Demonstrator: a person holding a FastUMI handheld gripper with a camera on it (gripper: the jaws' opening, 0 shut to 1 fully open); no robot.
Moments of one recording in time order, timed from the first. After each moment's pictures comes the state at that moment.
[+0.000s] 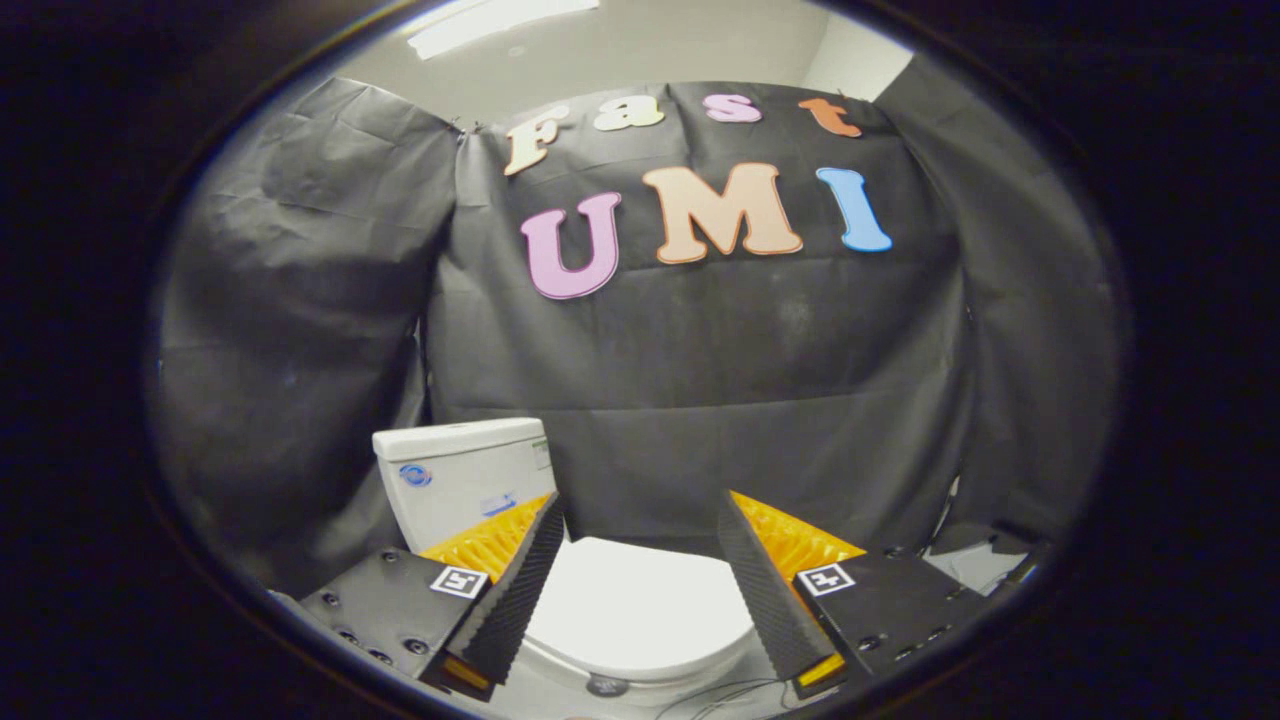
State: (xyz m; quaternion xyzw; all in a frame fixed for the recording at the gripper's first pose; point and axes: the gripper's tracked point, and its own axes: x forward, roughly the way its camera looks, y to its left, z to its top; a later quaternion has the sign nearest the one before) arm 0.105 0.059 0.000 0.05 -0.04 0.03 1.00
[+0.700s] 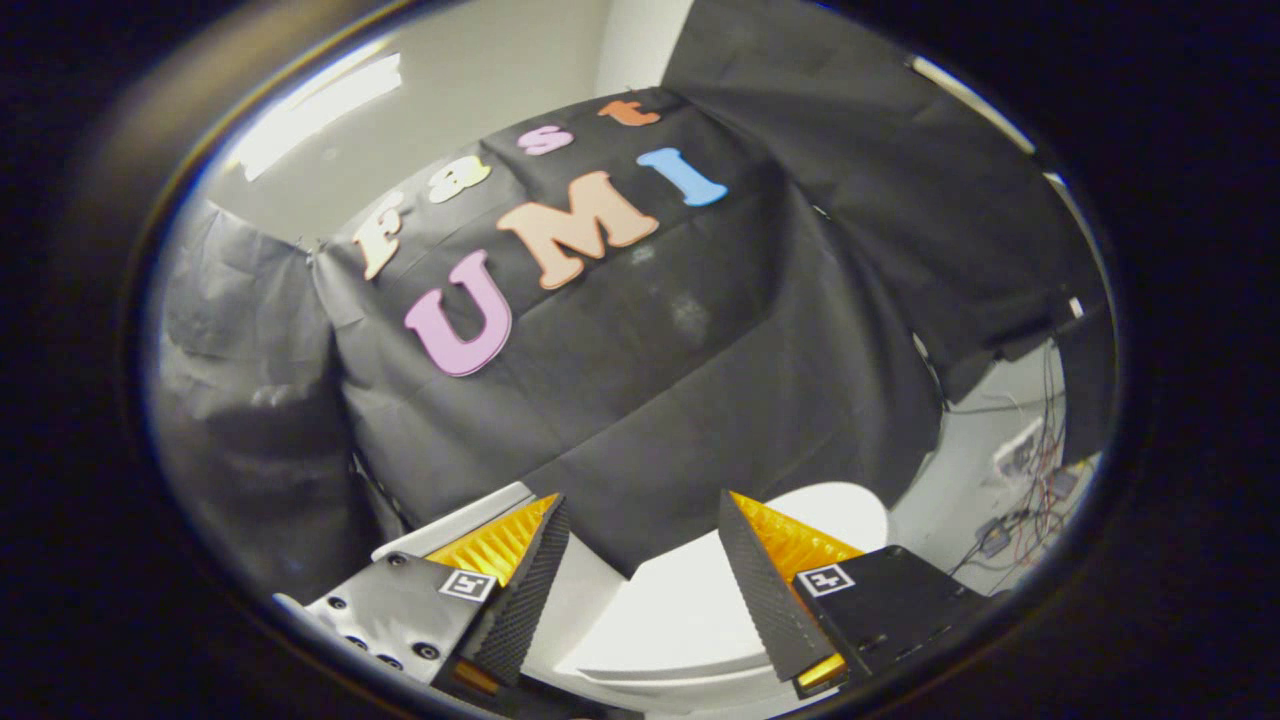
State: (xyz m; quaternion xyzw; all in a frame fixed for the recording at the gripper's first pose) arm 0.112 0.113 -0.092 0.33 -0.09 -0.11 0.93
